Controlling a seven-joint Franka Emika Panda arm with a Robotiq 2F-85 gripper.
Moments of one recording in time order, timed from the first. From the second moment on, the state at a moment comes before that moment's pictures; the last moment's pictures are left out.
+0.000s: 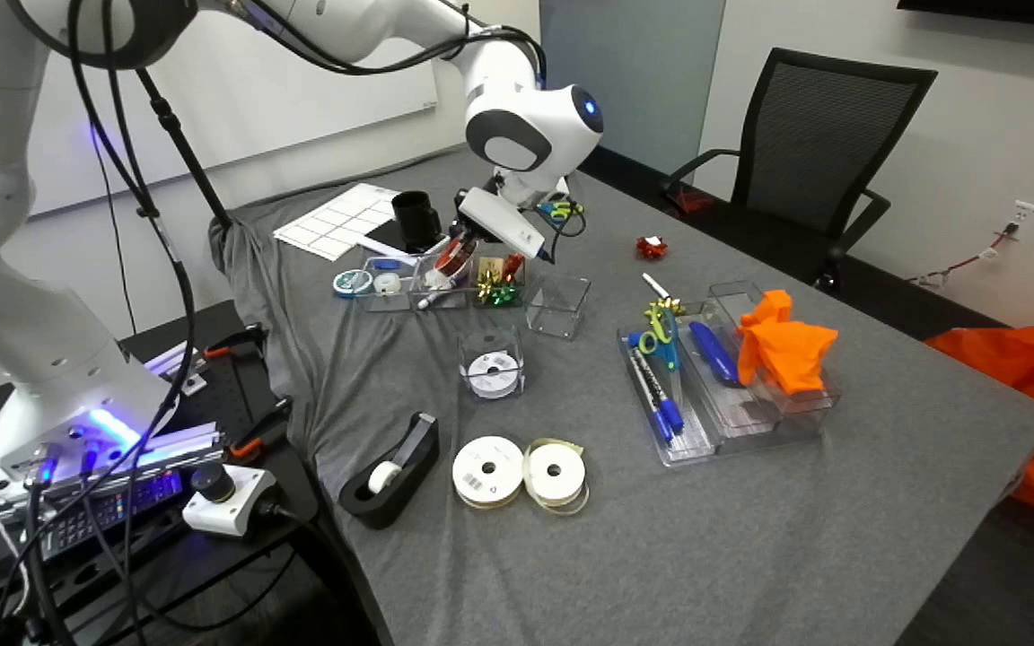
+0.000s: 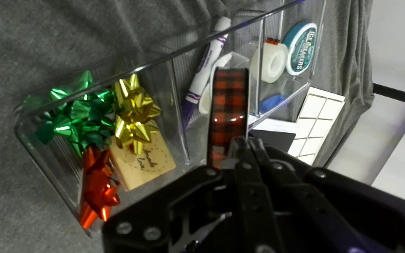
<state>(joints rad) -0.34 0.73 0.09 -1.53 0.47 1.73 -1.19</state>
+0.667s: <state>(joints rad) -0.33 0.53 0.03 -1.56 0.45 1.73 -1.20</state>
